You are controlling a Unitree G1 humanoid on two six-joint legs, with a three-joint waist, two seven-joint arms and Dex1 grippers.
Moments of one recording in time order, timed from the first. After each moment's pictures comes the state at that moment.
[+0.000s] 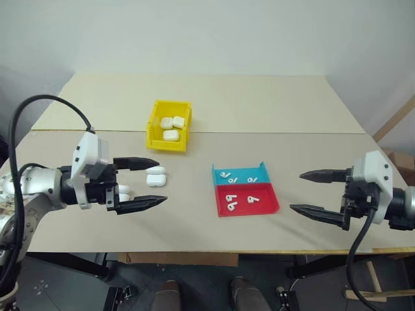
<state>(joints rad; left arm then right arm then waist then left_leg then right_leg) -0.22 0.97 0.29 -0.43 -0.80 0.61 -1.12 -0.02 -1.00 -0.41 -0.47 0.67 0.56 1.09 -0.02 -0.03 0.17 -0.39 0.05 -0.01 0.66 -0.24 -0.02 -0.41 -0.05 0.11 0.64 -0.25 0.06</state>
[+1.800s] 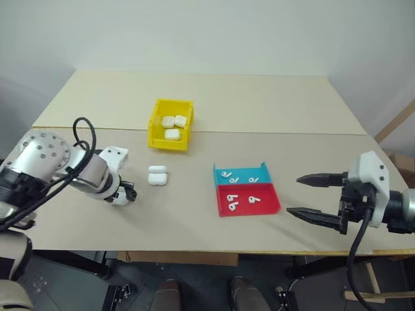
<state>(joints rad) -0.93 1.07 -0.52 0.25 -1.96 1.44 0.94 0.01 -1.04 -0.43 -0.54 0.76 0.67 1.02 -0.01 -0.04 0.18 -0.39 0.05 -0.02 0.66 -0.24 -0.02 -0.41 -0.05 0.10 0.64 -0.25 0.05</state>
